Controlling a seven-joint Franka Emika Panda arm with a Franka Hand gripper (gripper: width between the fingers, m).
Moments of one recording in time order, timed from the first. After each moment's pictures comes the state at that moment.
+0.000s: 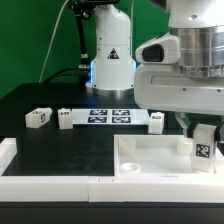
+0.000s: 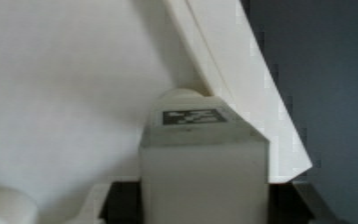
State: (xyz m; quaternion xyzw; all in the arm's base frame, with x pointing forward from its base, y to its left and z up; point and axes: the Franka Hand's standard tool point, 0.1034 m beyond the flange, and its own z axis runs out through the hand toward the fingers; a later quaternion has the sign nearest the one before) arm 0.642 0.116 0.080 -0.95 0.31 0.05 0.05
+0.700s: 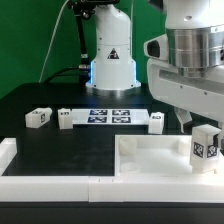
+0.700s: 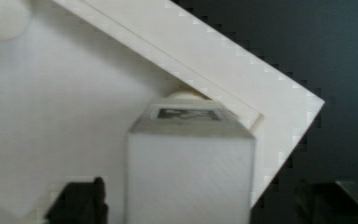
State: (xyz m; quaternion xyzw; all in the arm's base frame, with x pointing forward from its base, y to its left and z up) arm 0.643 0.115 0.080 -0.87 0.49 0.06 0.05
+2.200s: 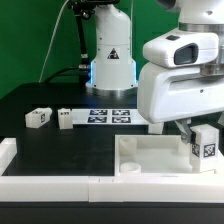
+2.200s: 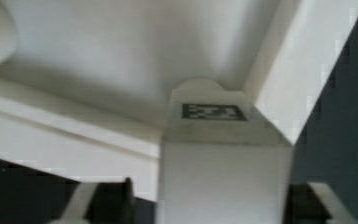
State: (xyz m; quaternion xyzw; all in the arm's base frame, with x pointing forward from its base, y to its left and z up) arm 0.644 0.116 0.081 -0.99 -0.17 0.02 0.02
